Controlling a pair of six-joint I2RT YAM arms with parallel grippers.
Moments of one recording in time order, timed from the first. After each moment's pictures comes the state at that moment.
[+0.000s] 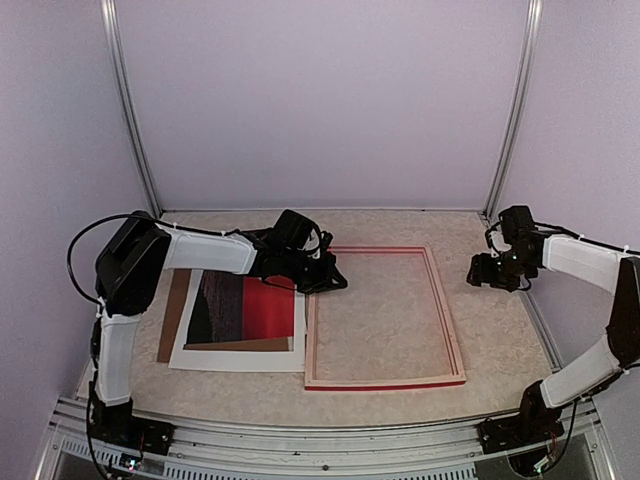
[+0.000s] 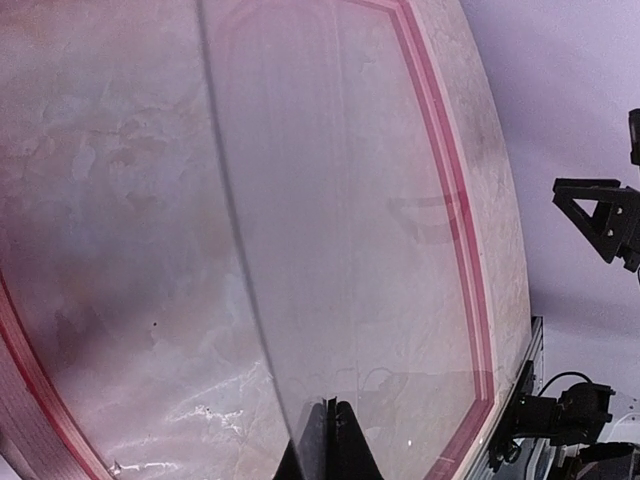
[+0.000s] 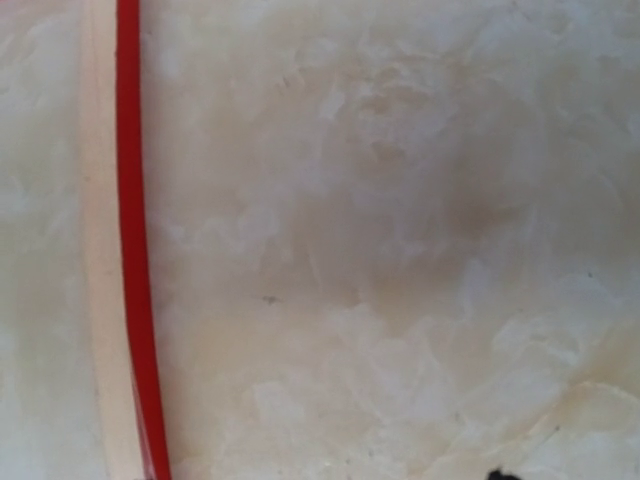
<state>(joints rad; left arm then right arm) -0.76 2.15 1.50 -0.06 0.41 -0.73 0.08 1.40 0.91 -0.50 -0.03 0.21</state>
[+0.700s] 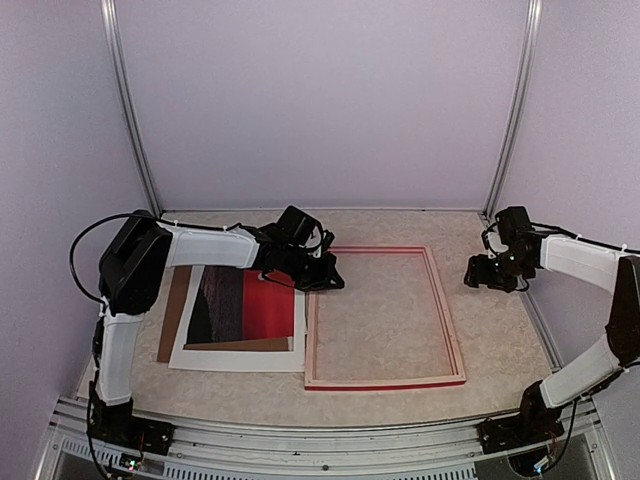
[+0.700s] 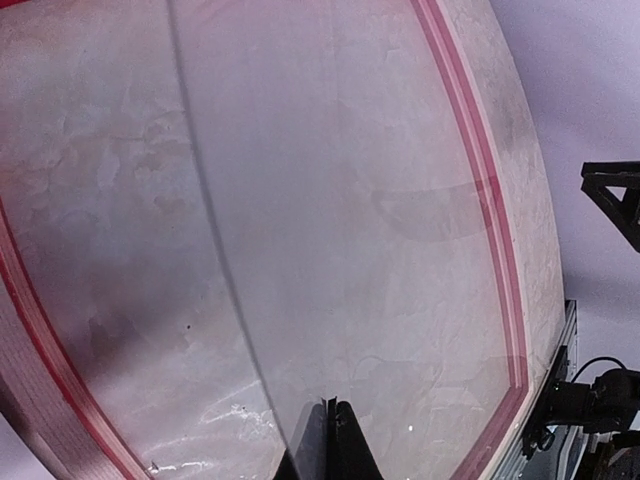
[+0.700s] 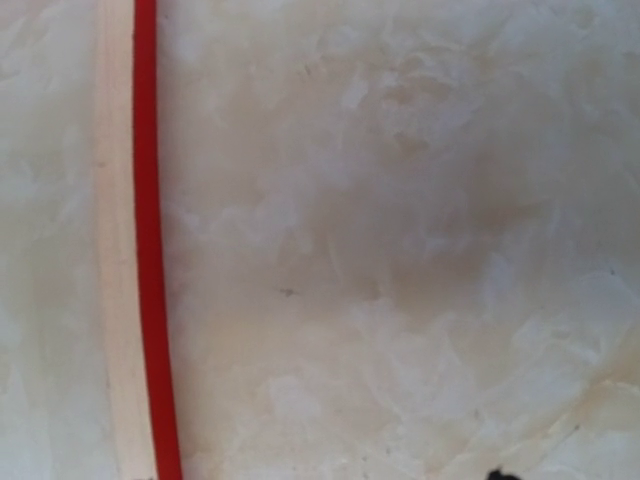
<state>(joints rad) -0.75 2.18 1.58 -0.20 0.39 -0.63 0.10 1.41 0.91 -0.50 -0.03 0.21</state>
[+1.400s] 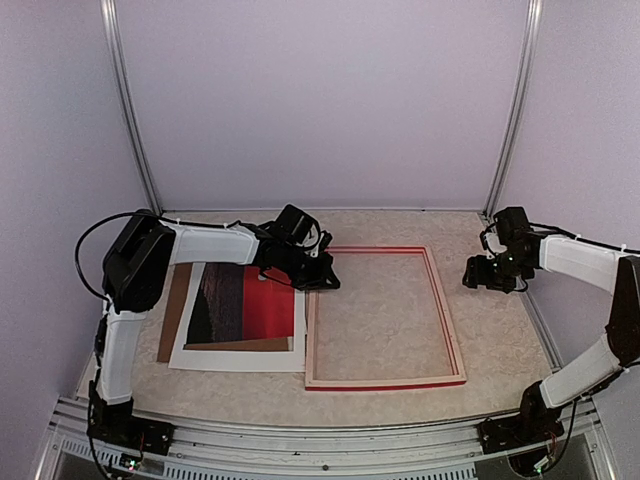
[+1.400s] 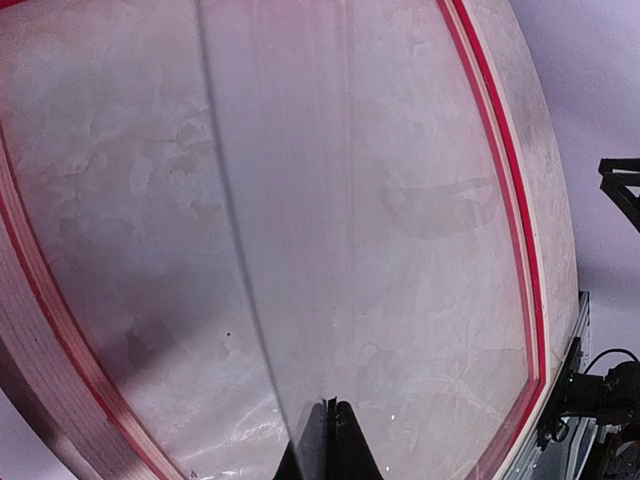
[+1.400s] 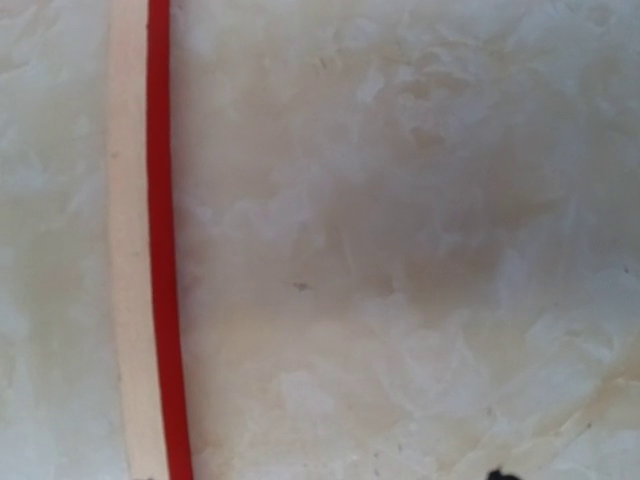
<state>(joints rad) -0.73 2.21 1.62 -0.26 0.41 -0.57 0.12 1.41 0.91 -0.50 -0.03 0.21</state>
